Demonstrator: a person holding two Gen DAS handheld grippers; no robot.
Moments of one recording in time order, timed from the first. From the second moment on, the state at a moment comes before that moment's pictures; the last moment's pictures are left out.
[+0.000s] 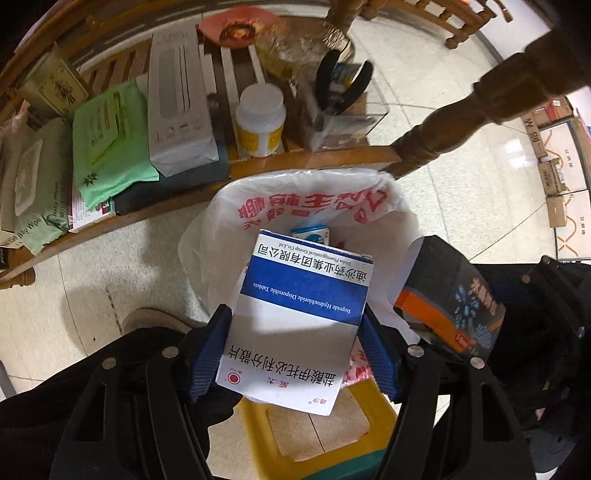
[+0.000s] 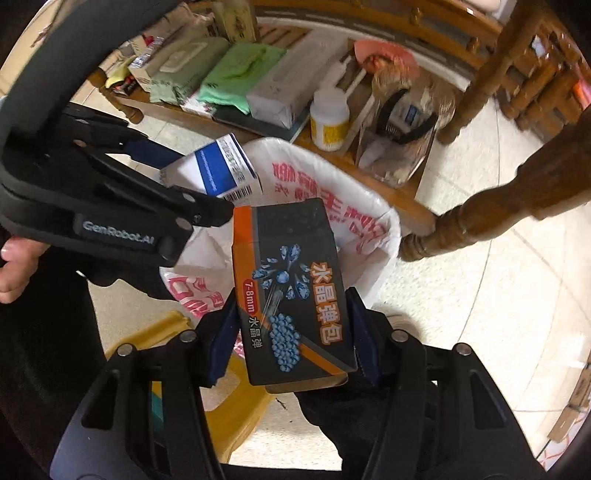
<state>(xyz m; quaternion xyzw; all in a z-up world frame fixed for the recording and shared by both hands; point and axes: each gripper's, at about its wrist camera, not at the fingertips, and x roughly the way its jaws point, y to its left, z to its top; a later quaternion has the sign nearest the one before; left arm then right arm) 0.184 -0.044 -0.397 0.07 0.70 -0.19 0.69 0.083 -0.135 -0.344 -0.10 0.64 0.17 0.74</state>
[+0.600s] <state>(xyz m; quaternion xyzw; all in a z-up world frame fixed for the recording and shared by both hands) 0.197 -0.055 -0.462 0.08 0.74 -0.18 0.64 0.098 -0.129 -0.411 -0.05 0.71 0.18 0.68</state>
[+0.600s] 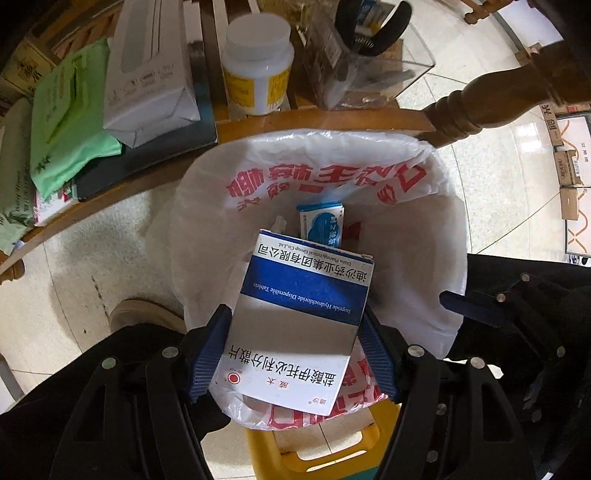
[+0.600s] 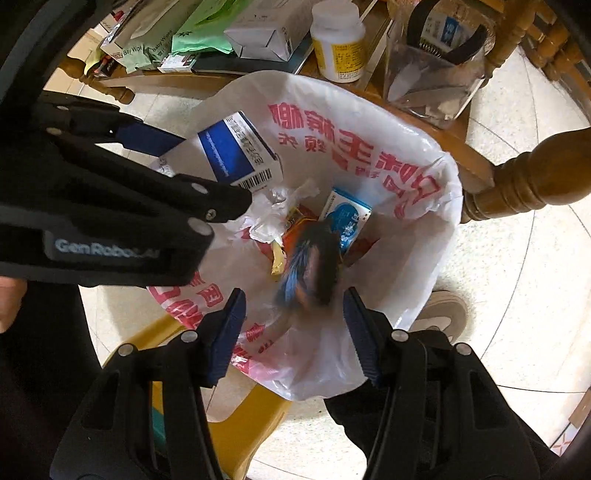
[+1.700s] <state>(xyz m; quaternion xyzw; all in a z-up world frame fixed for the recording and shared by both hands) 0.183 -0.038 -0.428 0.10 0.71 -0.13 0.68 0.092 -0.135 -0.393 -0.06 0.68 0.14 0.71</state>
